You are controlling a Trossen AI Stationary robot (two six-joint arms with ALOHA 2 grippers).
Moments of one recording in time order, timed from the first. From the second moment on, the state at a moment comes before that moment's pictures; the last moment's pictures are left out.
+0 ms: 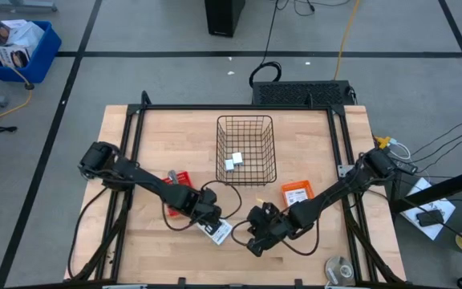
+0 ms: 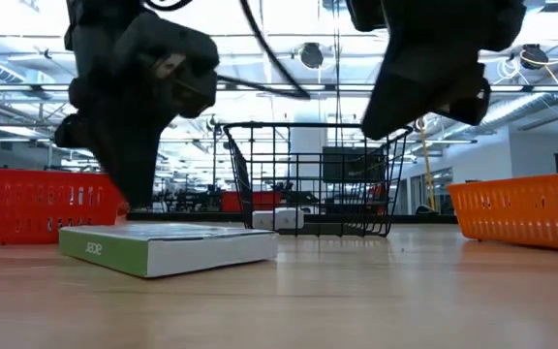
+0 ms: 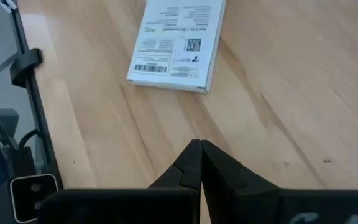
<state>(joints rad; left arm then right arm) -0.37 1.80 1.15 -0.63 -0.03 -1.18 0.54 1.81 1.19 -0.35 0.29 1.04</state>
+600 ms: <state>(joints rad) -0.36 1.90 1.14 -0.29 0.06 -1.18 0.56 1.81 1.10 -0.32 0.21 1.16</state>
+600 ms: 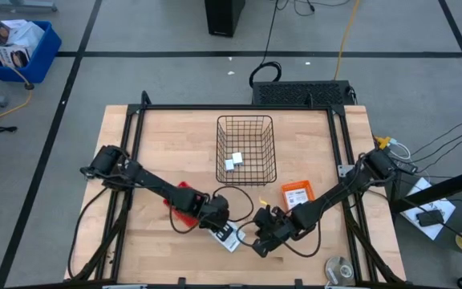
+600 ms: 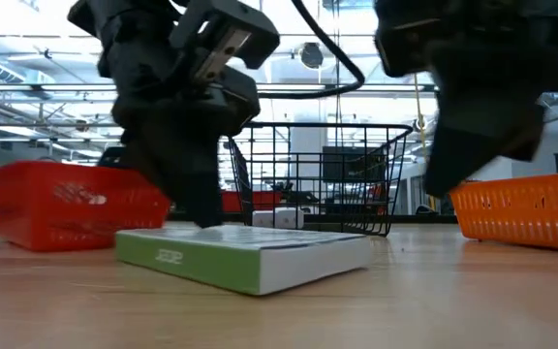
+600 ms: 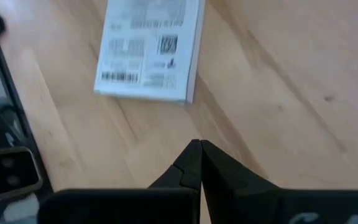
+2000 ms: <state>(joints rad) -0.41 1.78 1.15 -0.94 0.01 -1.17 0.54 1.81 1.04 -0.21 0.21 1.12</state>
